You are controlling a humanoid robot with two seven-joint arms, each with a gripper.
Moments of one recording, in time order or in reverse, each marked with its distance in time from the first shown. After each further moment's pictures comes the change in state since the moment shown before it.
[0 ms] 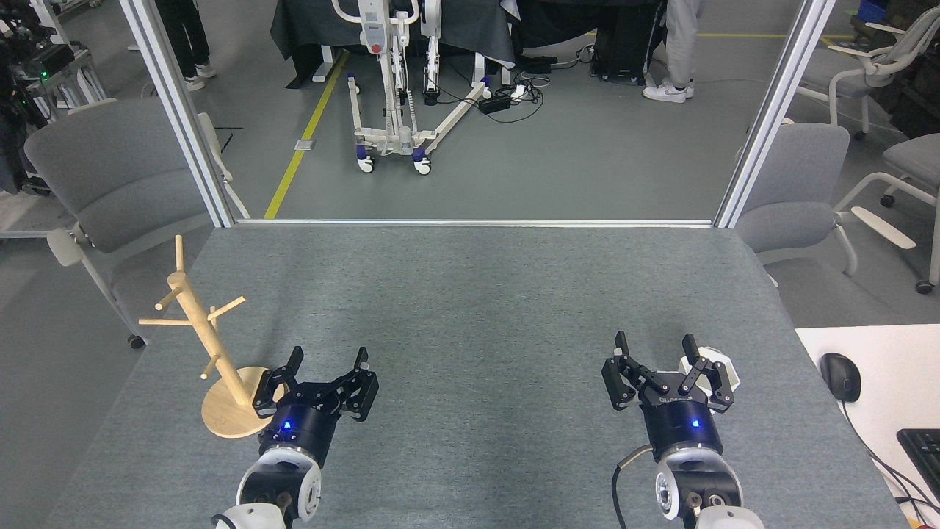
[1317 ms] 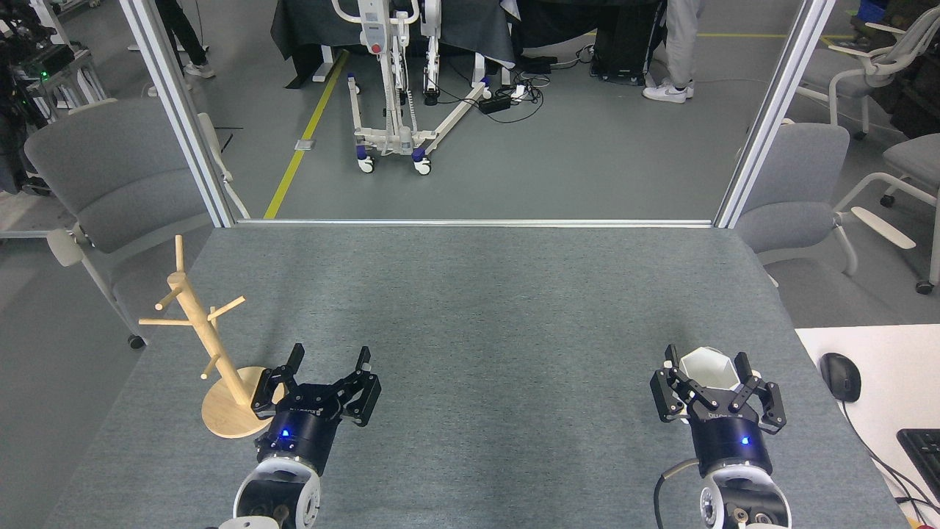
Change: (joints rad) left arm 0.043 -0.002 -0.008 -0.074 -0.005 -0.030 0.044; right arm 0.045 -0.036 -0.126 -0.009 0.000 -0.026 -0.001
